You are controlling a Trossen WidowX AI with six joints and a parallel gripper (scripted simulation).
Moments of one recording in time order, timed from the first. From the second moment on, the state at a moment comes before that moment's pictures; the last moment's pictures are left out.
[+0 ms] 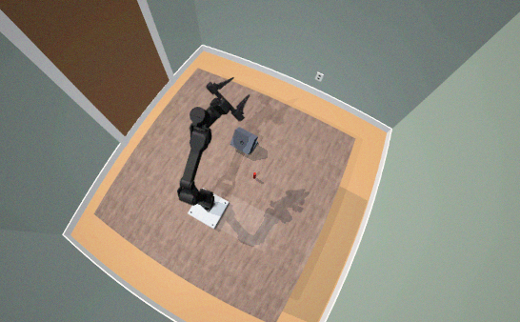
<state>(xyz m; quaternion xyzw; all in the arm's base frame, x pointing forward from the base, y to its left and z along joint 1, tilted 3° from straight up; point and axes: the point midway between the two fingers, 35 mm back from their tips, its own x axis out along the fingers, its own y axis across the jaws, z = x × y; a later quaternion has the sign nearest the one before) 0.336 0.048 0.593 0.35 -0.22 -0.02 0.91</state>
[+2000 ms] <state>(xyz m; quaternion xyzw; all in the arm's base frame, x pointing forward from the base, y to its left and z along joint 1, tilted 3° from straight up) 0.323 -0.096 0.128 0.66 0.30 -0.57 0.38</state>
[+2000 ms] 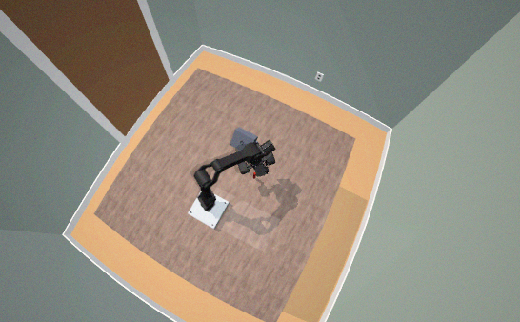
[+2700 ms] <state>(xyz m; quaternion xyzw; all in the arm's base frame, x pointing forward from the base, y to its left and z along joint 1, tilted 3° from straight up) 0.301 -0.100 0.102 0.66 0.29 -0.62 0.30</state>
